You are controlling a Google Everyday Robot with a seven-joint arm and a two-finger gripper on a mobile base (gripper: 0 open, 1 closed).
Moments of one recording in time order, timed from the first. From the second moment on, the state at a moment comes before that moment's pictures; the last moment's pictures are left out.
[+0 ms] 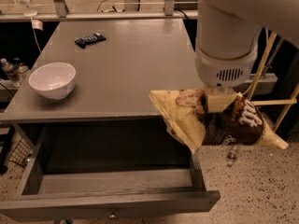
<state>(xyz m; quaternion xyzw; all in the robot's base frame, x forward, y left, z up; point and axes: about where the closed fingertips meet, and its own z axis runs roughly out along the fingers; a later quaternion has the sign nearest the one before) 0.427 -0.134 0.938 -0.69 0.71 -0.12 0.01</state>
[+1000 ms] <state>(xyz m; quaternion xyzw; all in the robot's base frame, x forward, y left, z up) 0.413 -0.116 0.900 -0.68 0.73 -0.08 0.02</state>
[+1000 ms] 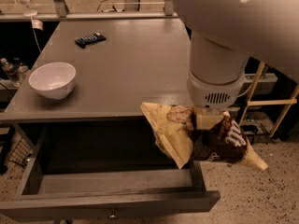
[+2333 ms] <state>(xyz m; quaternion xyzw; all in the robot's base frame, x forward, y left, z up) 0.415 -0.054 0.797 -0.69 0.72 0.00 0.07</state>
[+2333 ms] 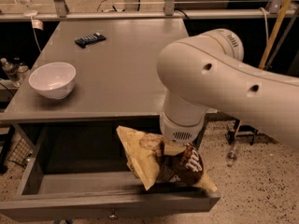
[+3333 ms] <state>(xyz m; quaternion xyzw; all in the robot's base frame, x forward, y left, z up) 0.439 -0.024 0.768 -0.69 0.72 0.02 0.11</state>
